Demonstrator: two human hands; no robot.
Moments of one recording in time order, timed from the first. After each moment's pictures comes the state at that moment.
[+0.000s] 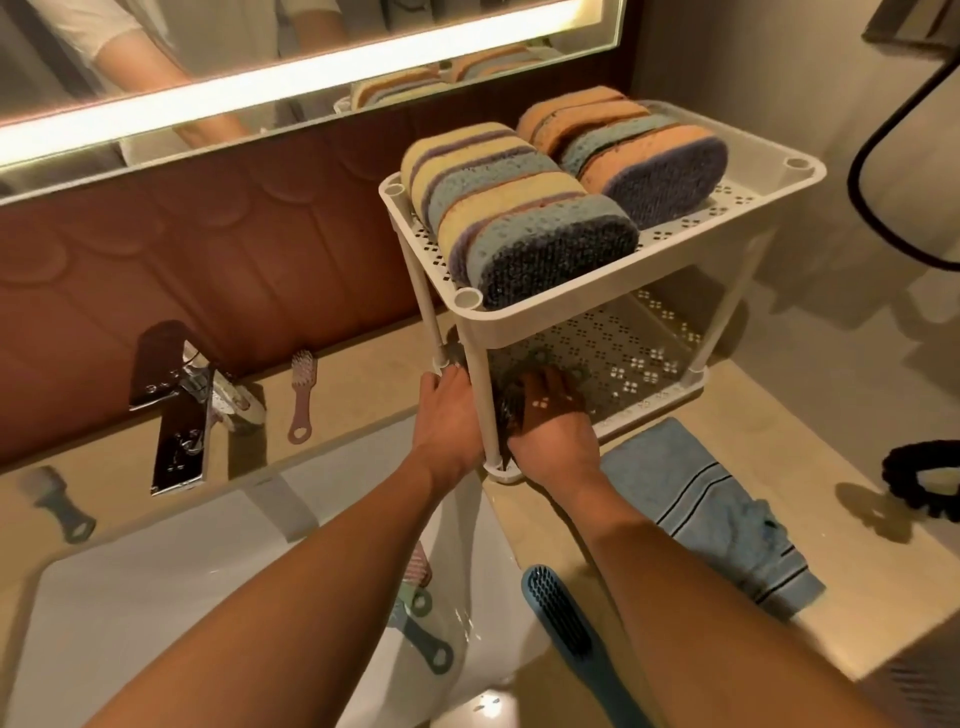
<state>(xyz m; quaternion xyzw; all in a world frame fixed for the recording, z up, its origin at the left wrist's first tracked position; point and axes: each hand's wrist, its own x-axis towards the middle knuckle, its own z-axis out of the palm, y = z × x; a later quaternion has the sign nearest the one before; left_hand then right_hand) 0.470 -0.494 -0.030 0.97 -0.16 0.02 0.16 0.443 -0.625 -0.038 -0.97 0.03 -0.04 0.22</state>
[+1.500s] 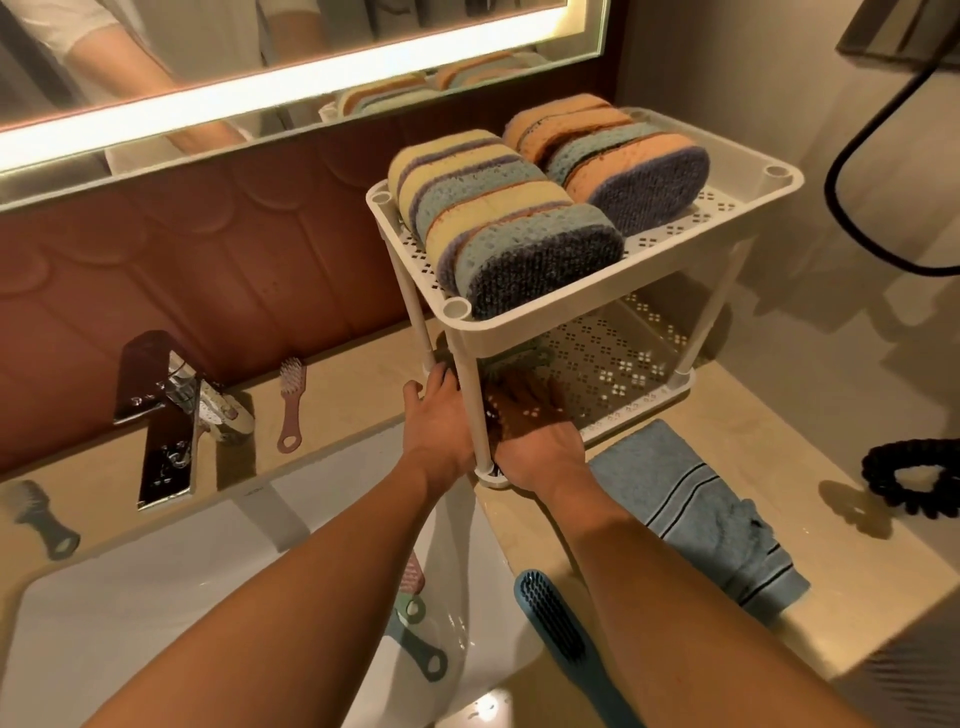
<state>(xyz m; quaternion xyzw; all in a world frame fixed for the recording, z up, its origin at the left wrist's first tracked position) 0.473 -0.498 -0.025 0.98 -0.14 0.02 0.10 0.461 -0.624 -0.062 -0.99 -0.03 -0.01 0.15</state>
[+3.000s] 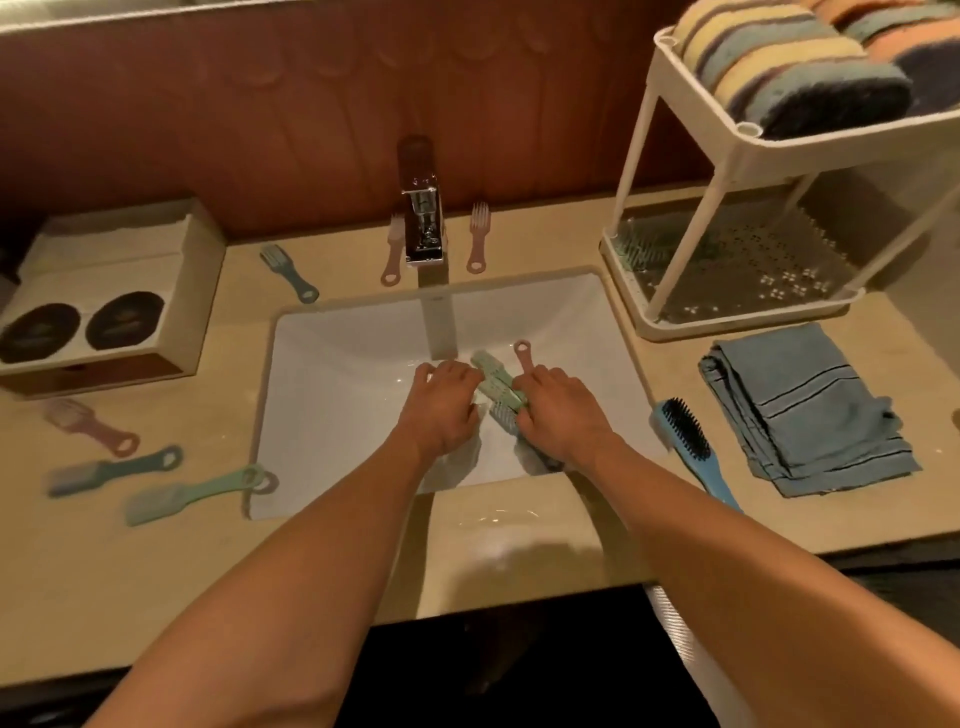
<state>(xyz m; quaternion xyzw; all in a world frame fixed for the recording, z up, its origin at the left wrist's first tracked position) 0.279 -0.292 -0.086 0.99 -0.09 -0.06 0.06 0.305 -0.483 -0.085 -0.96 -0.26 0.07 0.05</state>
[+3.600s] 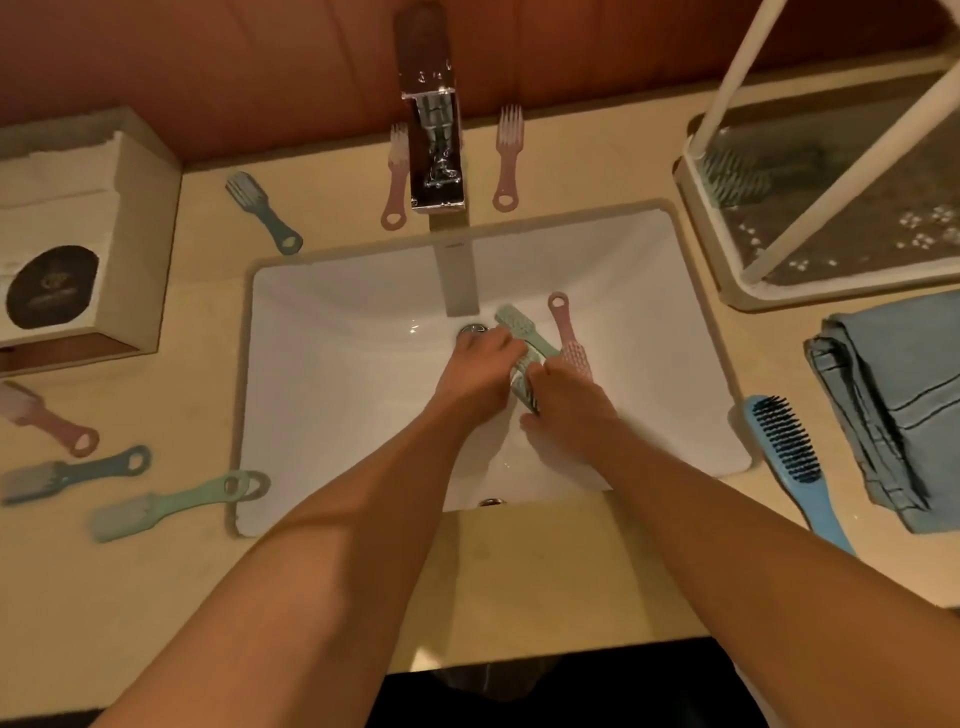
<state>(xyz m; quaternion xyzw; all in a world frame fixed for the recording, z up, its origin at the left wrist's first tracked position) 0.335 -0.292 -0.174 0.98 -0.11 -0.09 0.11 0.329 -0.447 -0.155 -0.95 -0.21 0.19 0.10</state>
